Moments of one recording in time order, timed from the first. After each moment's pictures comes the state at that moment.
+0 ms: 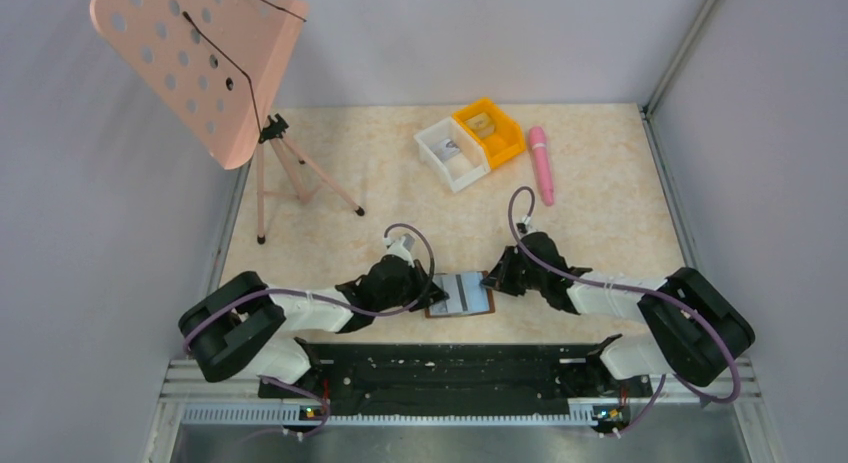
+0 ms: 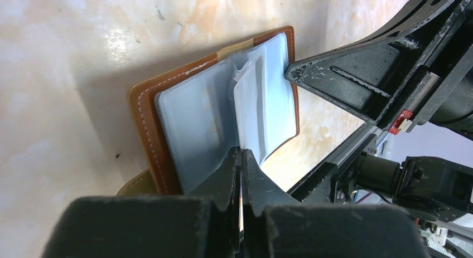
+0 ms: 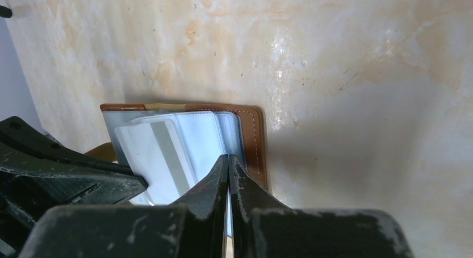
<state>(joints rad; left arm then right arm) -0.89 1.41 0.36 0.48 0.07 -1.10 0.61 1.35 0.37 0.24 -0.17 0.88</state>
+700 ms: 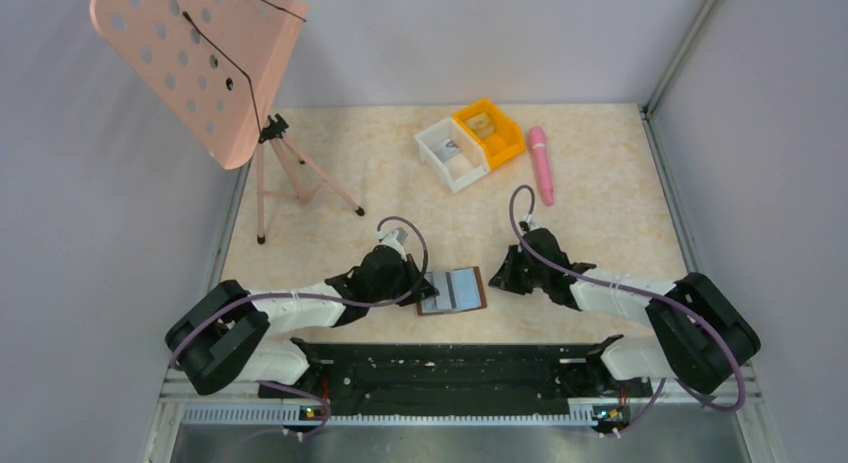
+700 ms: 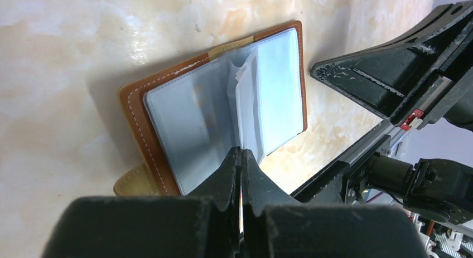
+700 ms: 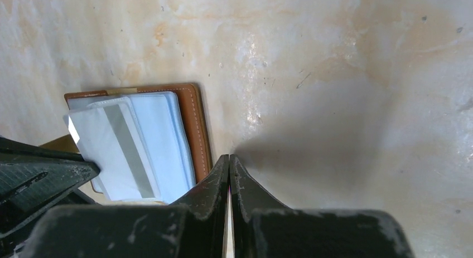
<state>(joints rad) -0.81 1.32 0.39 0.29 0.11 -1.02 0.59 1.31 0.40 0.10 -0.13 0.79</state>
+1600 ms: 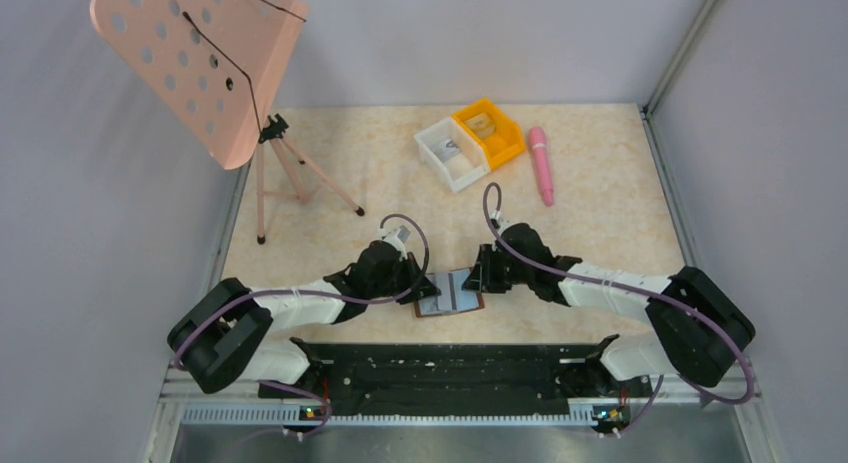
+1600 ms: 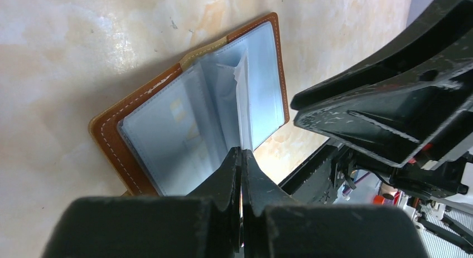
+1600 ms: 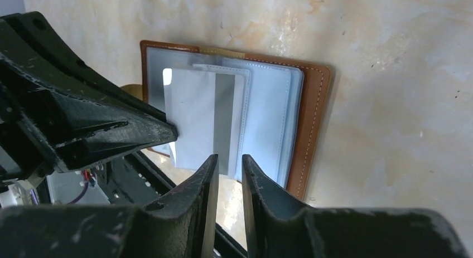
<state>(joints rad) -0.76 1.33 0.40 0.31 0.24 -0.98 0.72 1.32 0.52 0.09 -0.27 0.73</state>
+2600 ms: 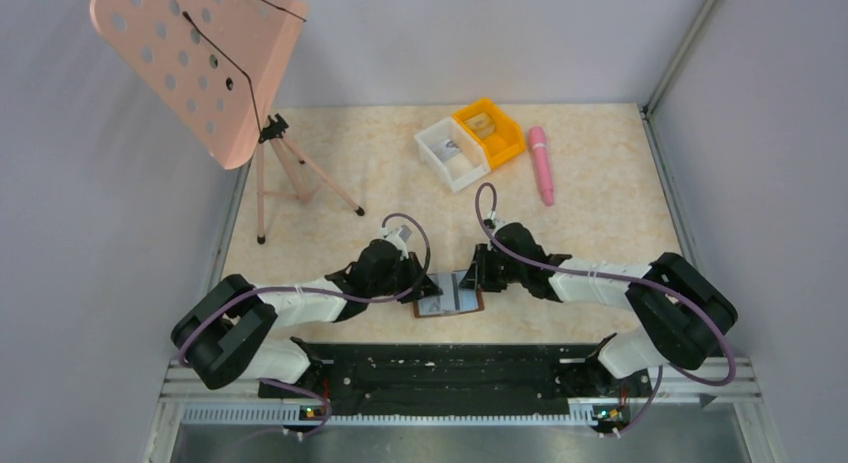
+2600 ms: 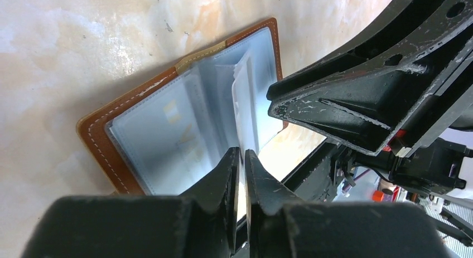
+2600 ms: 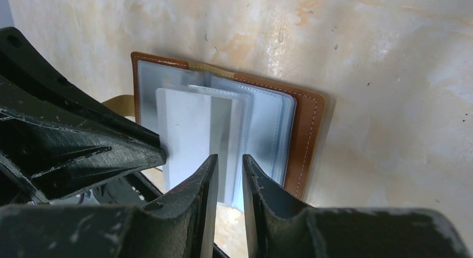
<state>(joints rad) -0.75 1.35 0.40 0.34 0.27 -0.97 0.73 1.44 0.54 0.15 -0.26 0.75</state>
